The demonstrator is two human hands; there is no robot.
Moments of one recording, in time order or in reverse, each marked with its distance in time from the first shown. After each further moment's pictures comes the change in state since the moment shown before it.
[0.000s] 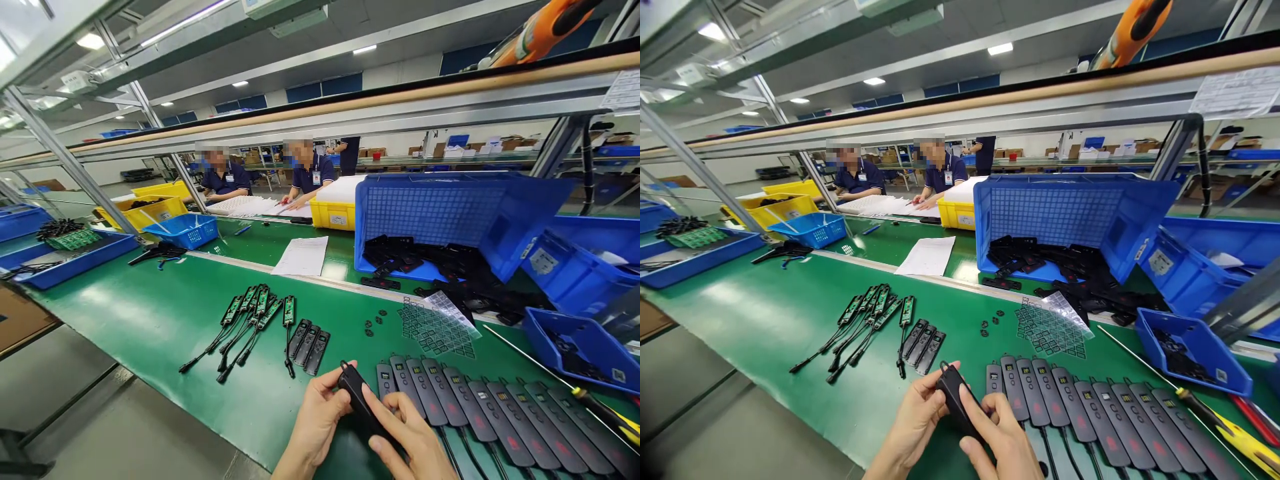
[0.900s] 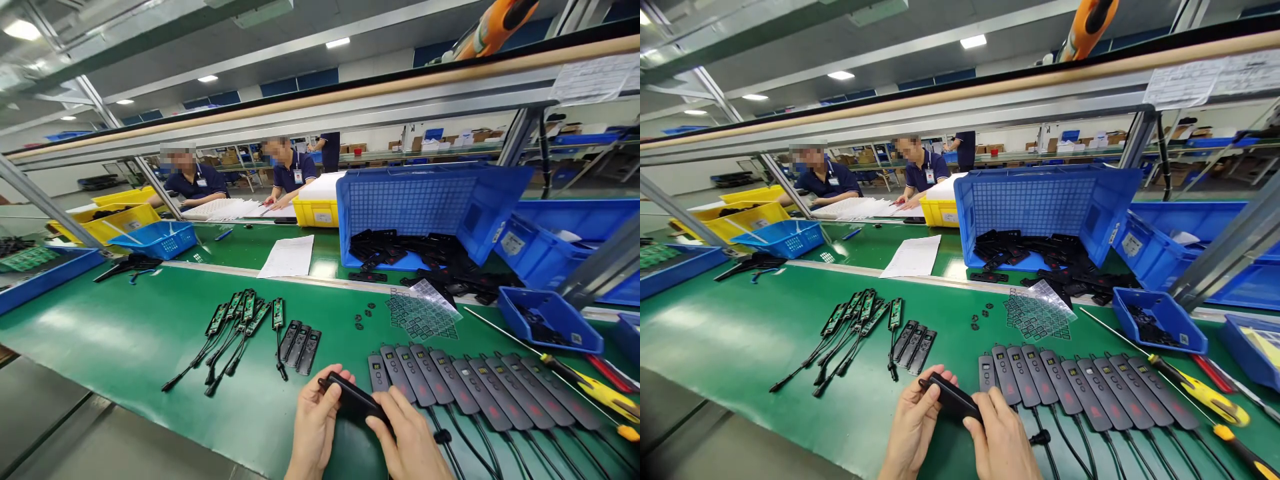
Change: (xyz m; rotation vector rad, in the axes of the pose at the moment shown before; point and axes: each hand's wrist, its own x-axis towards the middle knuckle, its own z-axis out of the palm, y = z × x) left_hand -0.001 -0.016 -0.002 -0.113 0.164 0.086; right_hand -0.004 0.002 0.017 -0.264 0.261 0.046
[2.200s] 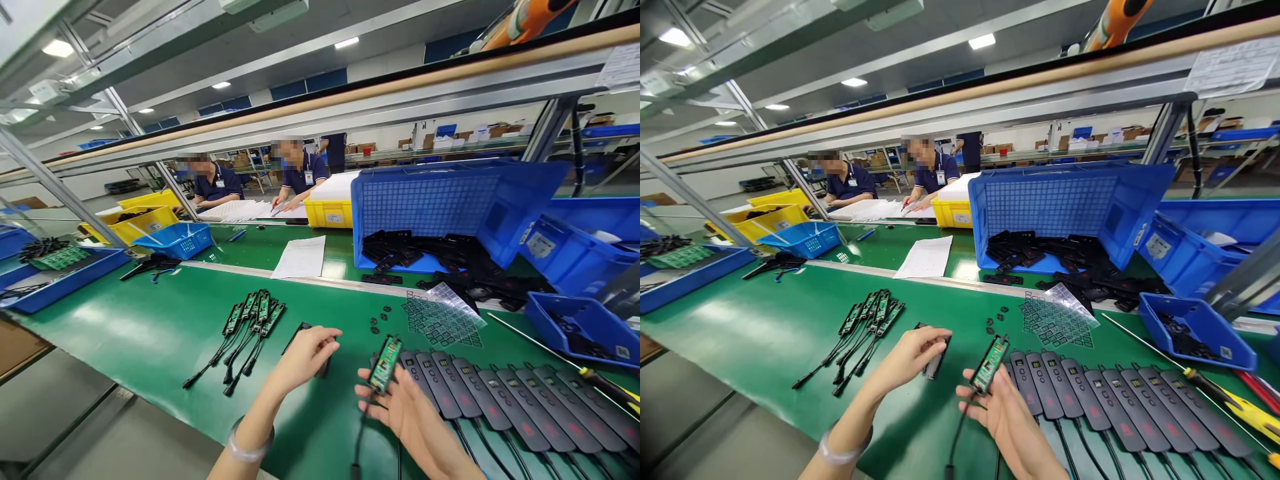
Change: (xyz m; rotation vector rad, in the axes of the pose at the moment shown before) left_hand 0.077 0.103 -0.018 1.753 -0.491 0.453; right_hand 0.041 -0.029 0.002 1.621 -0.096 0.703
